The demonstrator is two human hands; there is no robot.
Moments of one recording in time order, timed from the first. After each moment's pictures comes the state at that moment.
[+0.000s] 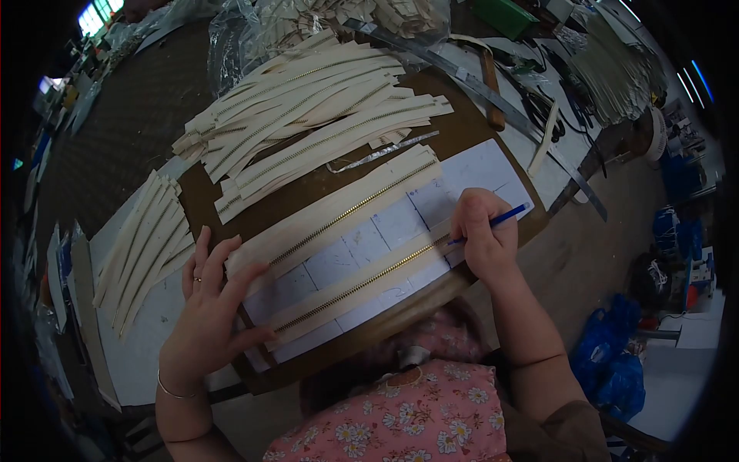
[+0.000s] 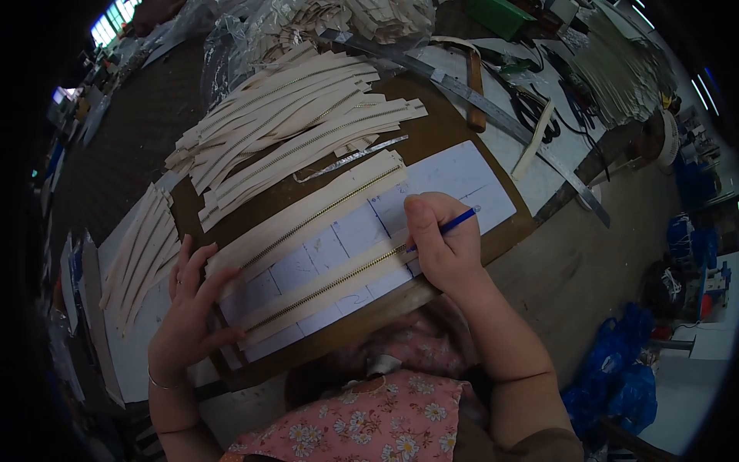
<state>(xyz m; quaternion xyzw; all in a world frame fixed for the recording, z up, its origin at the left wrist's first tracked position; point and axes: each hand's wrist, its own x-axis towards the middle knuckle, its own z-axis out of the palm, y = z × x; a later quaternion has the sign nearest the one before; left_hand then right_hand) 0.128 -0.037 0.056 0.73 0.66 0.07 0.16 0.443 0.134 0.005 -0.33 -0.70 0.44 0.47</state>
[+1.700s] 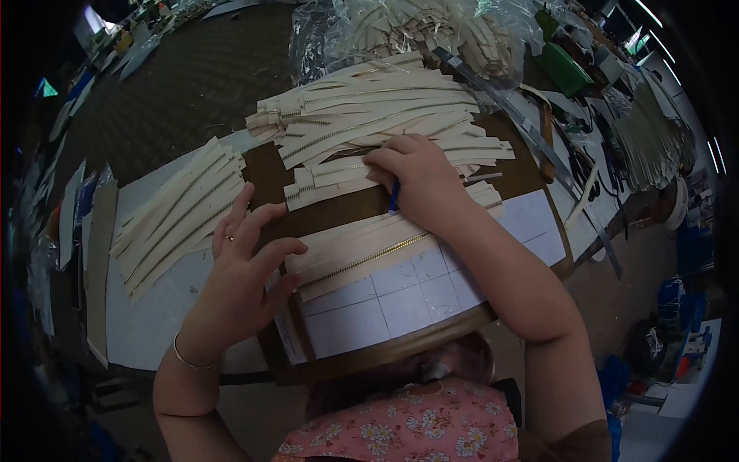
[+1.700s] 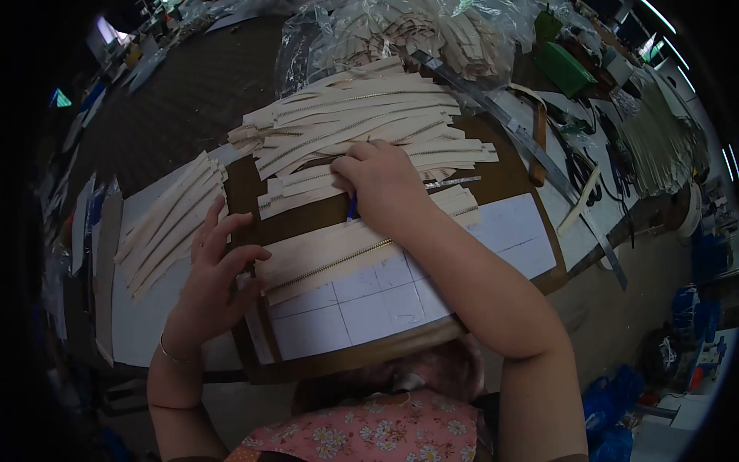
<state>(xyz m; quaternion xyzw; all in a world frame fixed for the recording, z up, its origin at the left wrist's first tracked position) 0.115 -0.032 0.052 0.71 0.67 0.20 0.05 0.298 0.201 0.013 -0.16 -0.94 0.06 0.31</state>
